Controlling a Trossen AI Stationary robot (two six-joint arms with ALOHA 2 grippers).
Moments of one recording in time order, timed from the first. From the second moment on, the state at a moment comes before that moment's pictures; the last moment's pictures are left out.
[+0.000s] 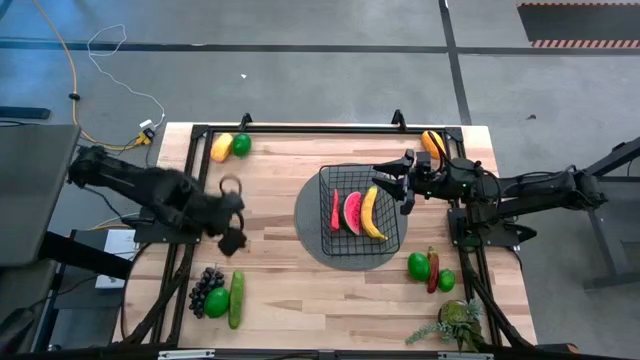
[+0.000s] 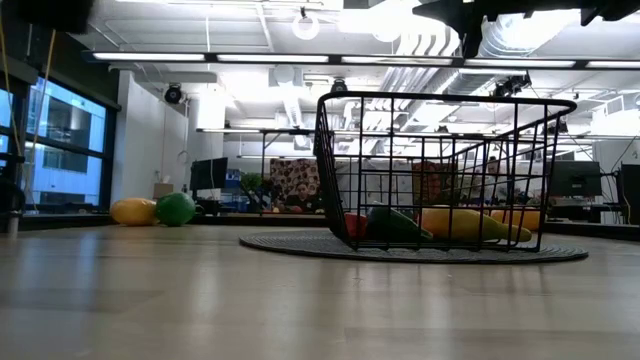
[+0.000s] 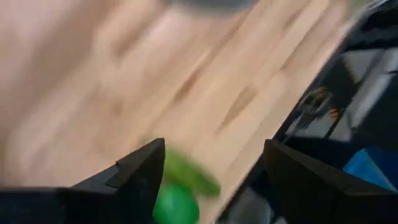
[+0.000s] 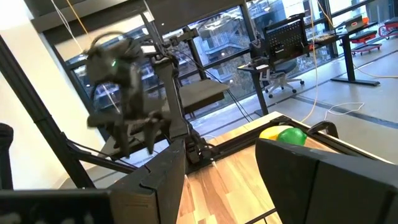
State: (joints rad) left arm -0.25 1.07 1.11 -1.13 0.07 -1.19; right arm -0.04 0.85 0.56 0.38 0.14 0.34
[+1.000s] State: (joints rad) left arm -0.61 1.30 0.84 -0.85 0.03 -1.99; right arm -0.04 0.85 0.56 0.32 0.14 0.37
